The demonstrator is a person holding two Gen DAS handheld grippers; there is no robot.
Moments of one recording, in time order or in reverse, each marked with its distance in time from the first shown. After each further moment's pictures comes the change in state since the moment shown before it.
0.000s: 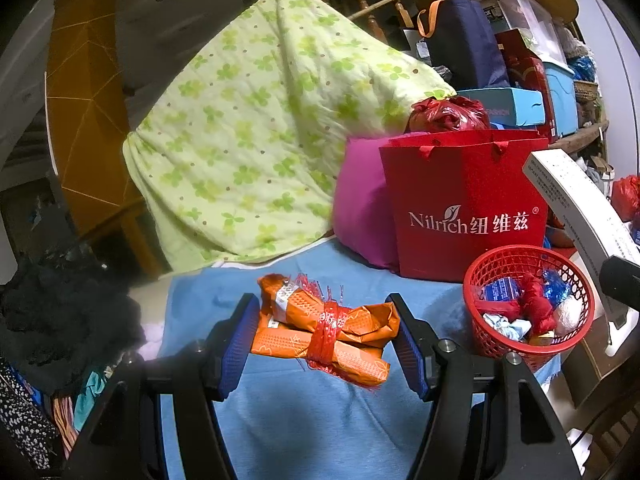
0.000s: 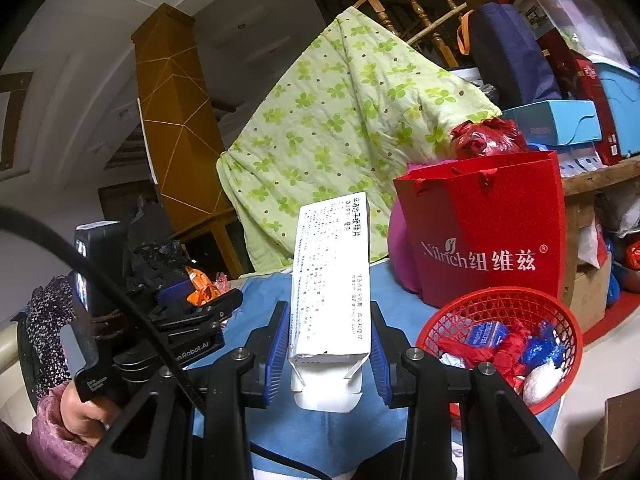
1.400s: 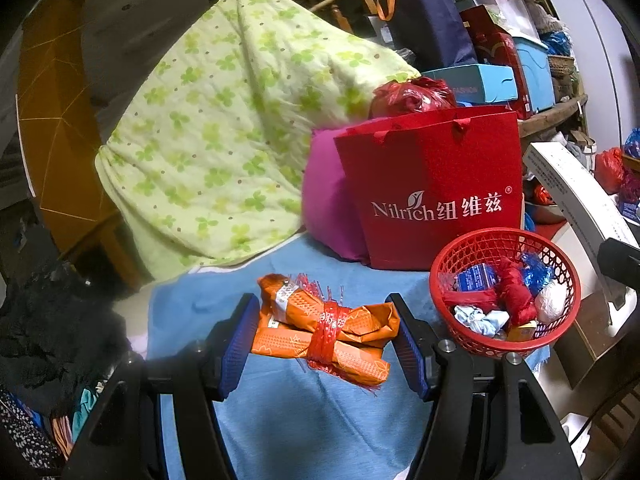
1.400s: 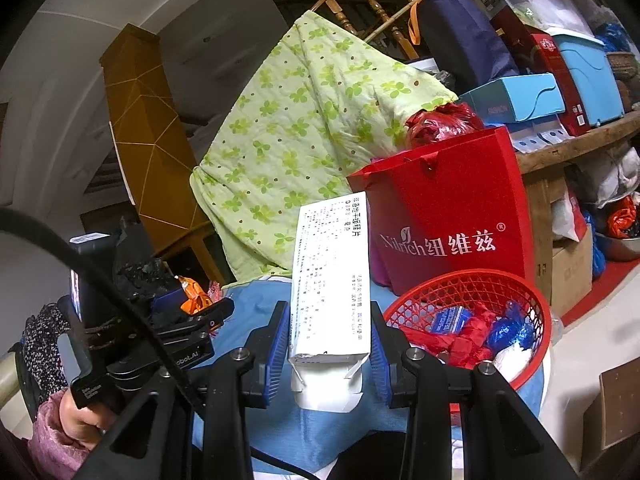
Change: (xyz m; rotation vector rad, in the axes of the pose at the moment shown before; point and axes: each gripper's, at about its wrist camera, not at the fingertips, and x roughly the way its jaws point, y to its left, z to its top) left arm 0.012 -0.047 0.004 0.088 0.030 -0.059; right arm -0.019 -0.054 -0.007 0.098 -0.012 -0.059
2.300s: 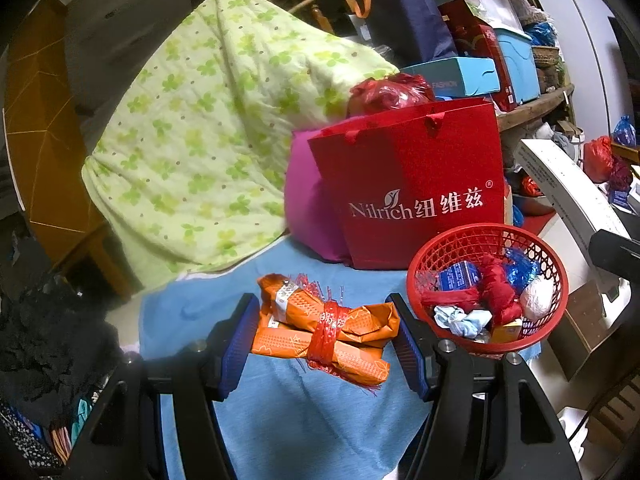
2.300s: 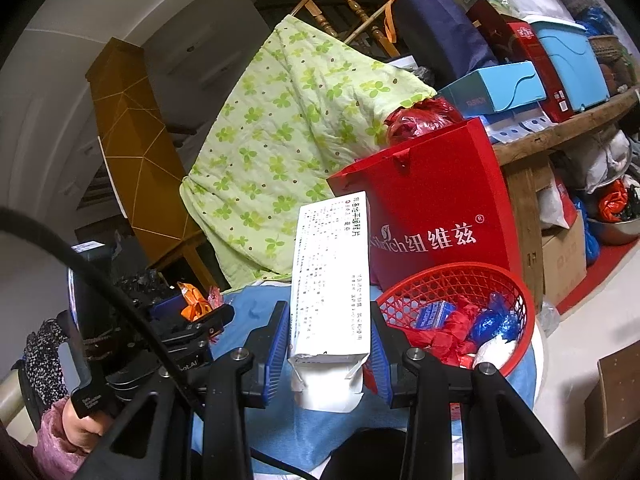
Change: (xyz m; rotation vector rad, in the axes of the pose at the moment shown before) left arm 0.002 -0.019 0.004 0.045 0.000 -0.036; right arm -0.010 -0.019 -0.003 0.056 -0.011 -0.023
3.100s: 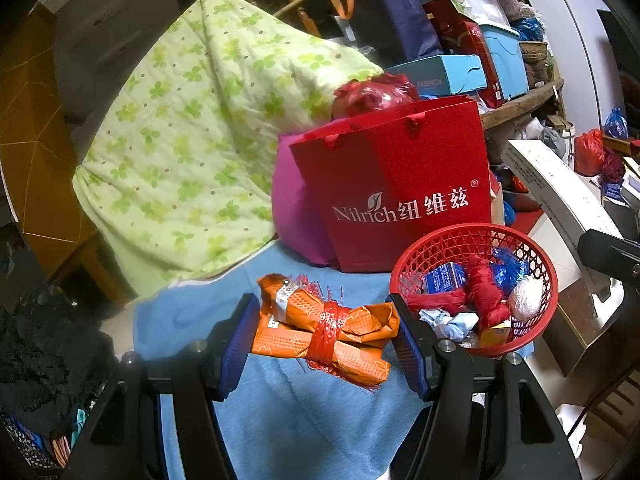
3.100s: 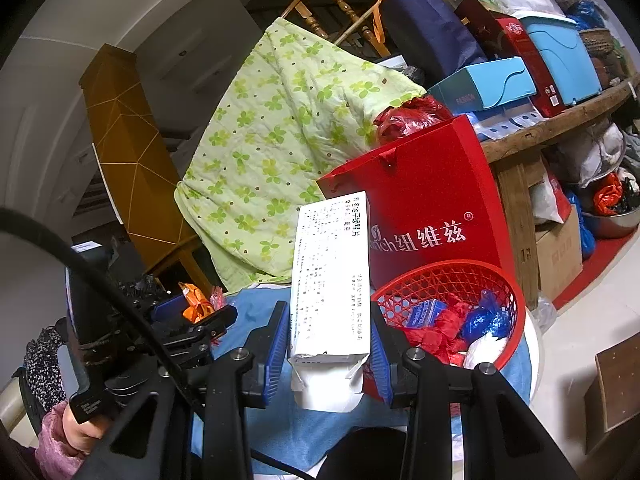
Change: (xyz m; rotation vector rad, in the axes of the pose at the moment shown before) left arm -0.001 -0.017 0.004 0.034 -0.009 -0.025; right arm -0.004 -0.013 0.000 0.023 -0.008 -0.011
